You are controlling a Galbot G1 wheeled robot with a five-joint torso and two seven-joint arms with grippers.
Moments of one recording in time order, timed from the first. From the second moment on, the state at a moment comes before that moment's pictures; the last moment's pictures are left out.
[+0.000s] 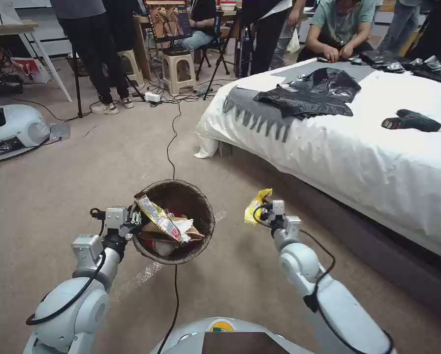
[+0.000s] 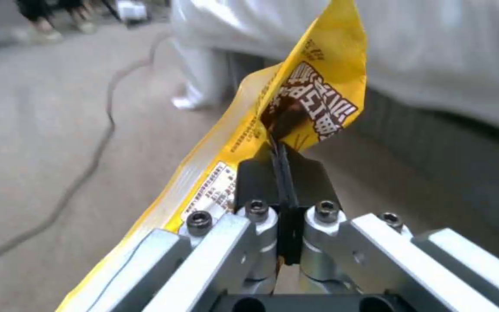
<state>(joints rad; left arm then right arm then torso) 1.64 -1.30 -0.69 -2.43 -0.36 0.53 -0.08 -1.21 1.08 0.22 1.96 0.56 -0.27 0.37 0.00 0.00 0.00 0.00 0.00</state>
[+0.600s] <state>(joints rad) 1.64 -1.30 -0.69 -2.42 -0.37 0.54 -0.08 -1.11 0.79 0.22 2.28 0.76 -0.32 0.17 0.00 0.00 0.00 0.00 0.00</state>
